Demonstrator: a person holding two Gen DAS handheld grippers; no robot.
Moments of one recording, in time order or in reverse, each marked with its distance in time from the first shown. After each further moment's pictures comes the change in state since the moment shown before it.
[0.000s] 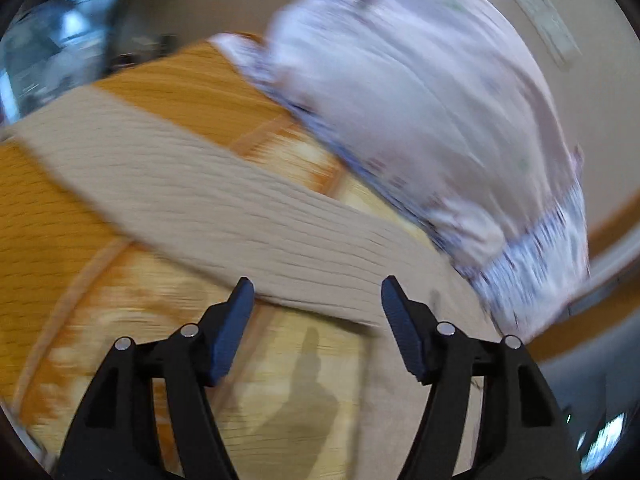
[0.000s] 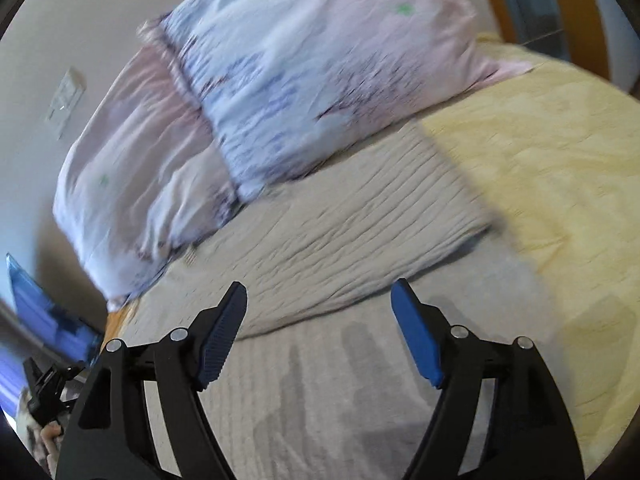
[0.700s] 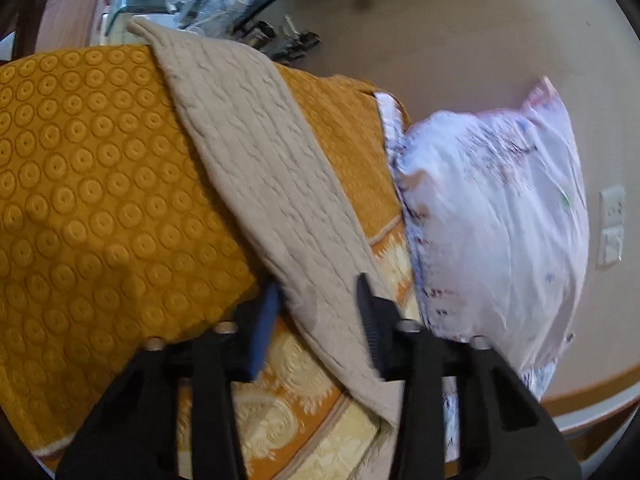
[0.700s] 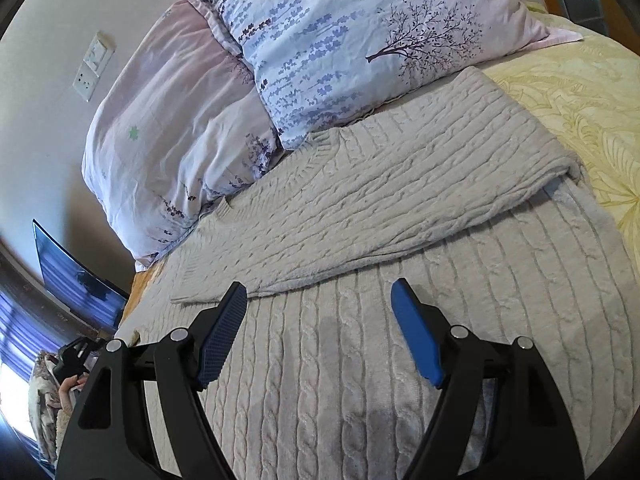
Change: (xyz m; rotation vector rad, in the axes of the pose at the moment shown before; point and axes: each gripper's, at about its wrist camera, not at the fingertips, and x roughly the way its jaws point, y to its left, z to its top) left arm -0.002 0.113 0.028 -0.512 -0.132 -0.035; right arm 0.020 0.010 -0.018 -0.045 0.092 0.114
